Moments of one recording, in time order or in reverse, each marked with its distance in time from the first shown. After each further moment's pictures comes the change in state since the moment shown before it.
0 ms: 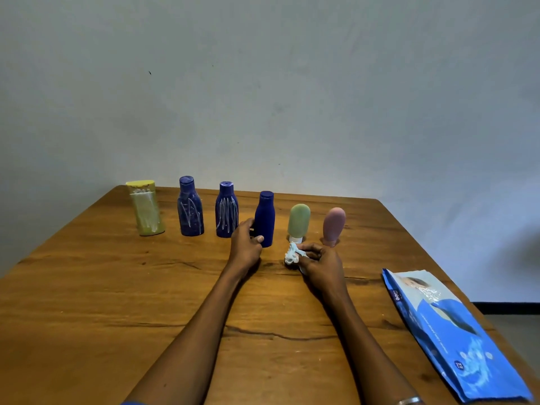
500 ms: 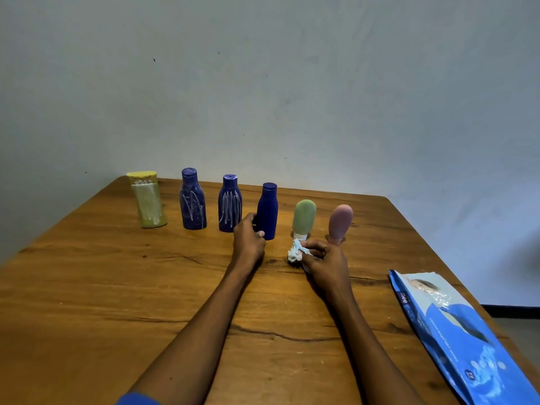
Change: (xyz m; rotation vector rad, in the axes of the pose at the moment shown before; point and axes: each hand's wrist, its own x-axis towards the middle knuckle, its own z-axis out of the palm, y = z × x) left_hand 0.008 -0.004 0.010 0.070 0.090 -0.025; right_hand 0.008 0.009 0.002 0.001 0.007 -0.004
